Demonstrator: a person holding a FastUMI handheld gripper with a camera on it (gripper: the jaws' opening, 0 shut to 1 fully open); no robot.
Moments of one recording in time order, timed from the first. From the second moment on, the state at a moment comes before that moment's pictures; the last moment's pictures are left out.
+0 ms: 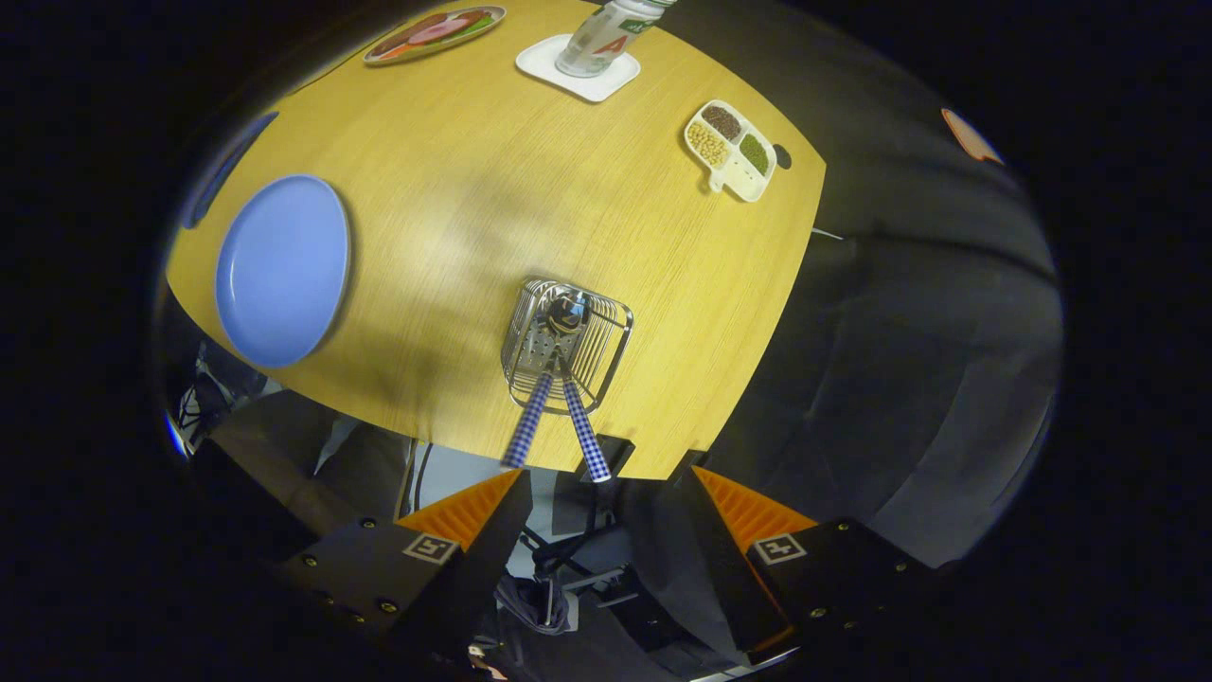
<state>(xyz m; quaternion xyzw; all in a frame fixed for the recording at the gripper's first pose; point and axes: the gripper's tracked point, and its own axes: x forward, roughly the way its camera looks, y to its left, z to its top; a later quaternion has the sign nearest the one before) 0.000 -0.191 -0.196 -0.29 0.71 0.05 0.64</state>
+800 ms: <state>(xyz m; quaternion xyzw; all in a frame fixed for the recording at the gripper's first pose) 0.030 -0.056 -0.077 -0.01 0.29 0.05 0.95</state>
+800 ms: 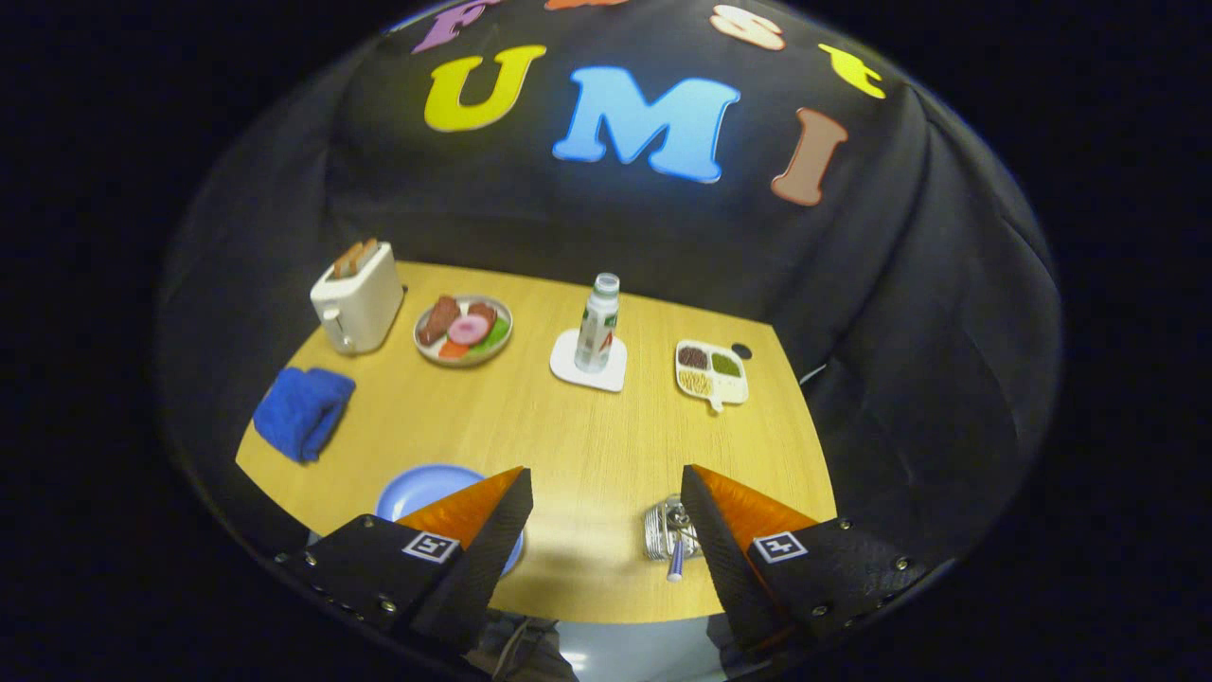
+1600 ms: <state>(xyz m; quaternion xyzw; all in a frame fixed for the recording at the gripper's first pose) 0.009 0.002 0.022 0.03 0.02 0.07 1.00</state>
